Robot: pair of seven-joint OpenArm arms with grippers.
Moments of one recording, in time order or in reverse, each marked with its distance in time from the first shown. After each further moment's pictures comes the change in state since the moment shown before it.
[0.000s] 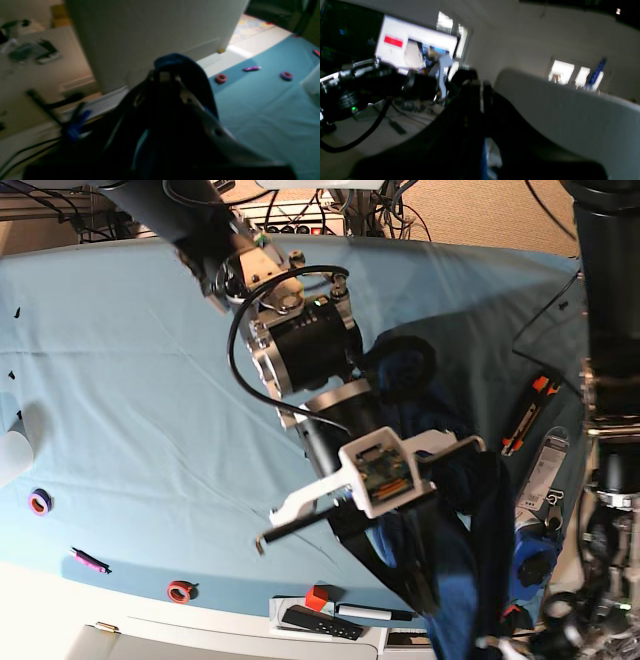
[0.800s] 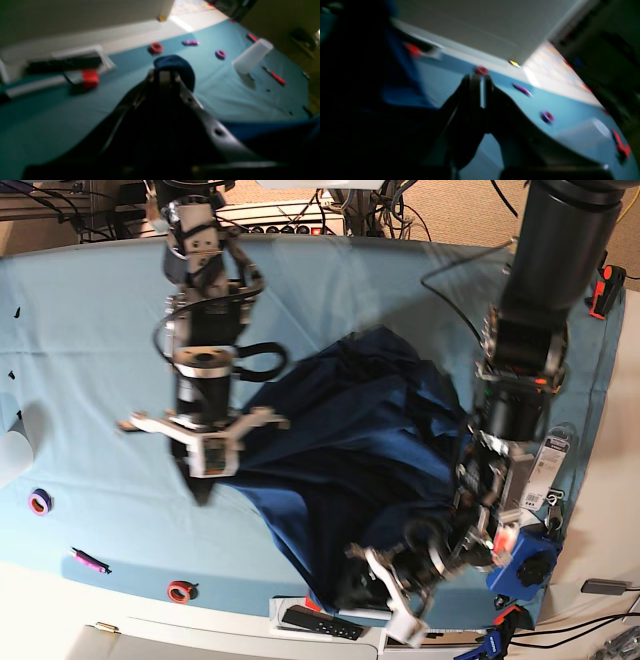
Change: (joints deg) left arm 14.9 18.7 -0.1 -0.2 1.9 0.2 0.4; right arm -23.9 13.2 26.4 -0.3 -9.6 -2.8 -7.5
